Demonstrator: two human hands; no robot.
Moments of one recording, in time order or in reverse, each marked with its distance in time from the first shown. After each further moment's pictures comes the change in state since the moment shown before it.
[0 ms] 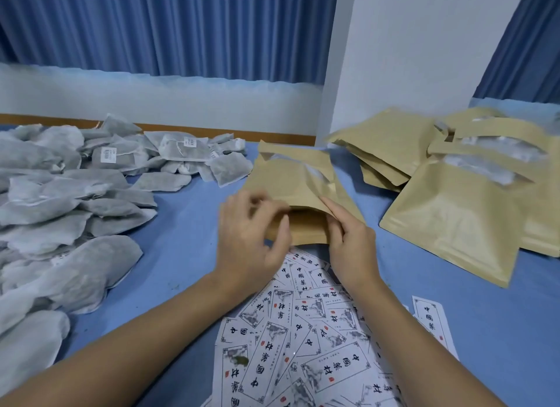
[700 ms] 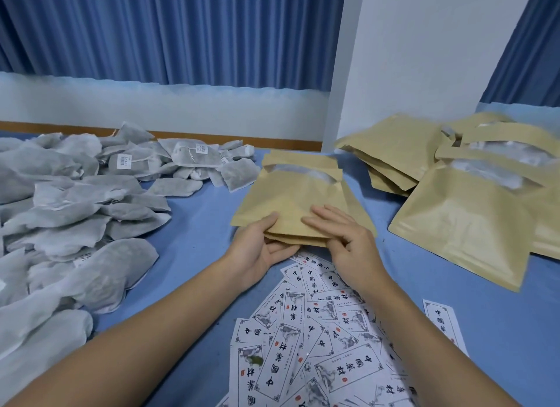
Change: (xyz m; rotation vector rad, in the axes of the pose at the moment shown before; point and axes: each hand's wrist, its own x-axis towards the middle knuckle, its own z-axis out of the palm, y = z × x) left_hand 0.011 -0.020 0.007 -1.274 -0.233 -1.493; right_hand 0.002 0.000 0.000 0.056 -0.268 -0.164
